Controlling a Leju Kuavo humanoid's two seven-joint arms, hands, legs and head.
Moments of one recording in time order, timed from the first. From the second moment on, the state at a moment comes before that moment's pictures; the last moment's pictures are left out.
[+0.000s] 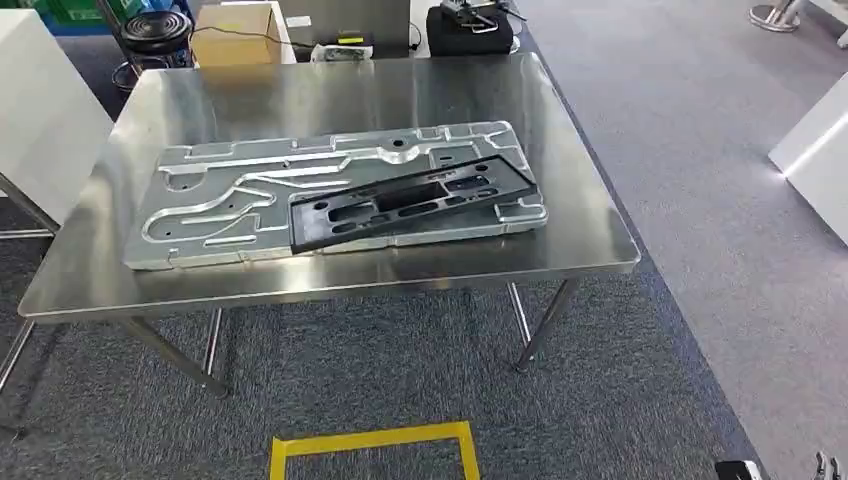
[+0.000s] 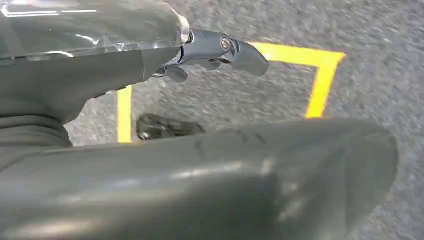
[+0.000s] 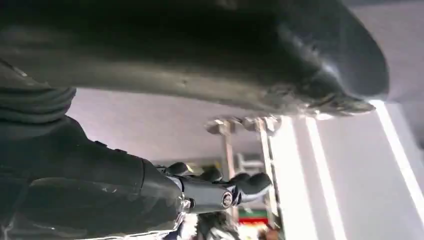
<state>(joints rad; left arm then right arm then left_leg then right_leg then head) -0.07 -0.08 1.39 -0.22 -0.95 -0.10 -0.40 0.03 -0.05 -1.18 -0.89 1.10 -0.51 -0.53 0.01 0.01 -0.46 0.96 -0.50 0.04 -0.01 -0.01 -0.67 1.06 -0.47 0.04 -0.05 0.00</state>
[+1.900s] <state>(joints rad) -0.07 -0.10 1.29 -0.21 -1.08 -0.11 -0.31 -0.08 0.11 -1.27 -0.21 1.29 -0.16 0.12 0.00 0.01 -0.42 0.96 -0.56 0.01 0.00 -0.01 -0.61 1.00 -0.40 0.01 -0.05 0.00</state>
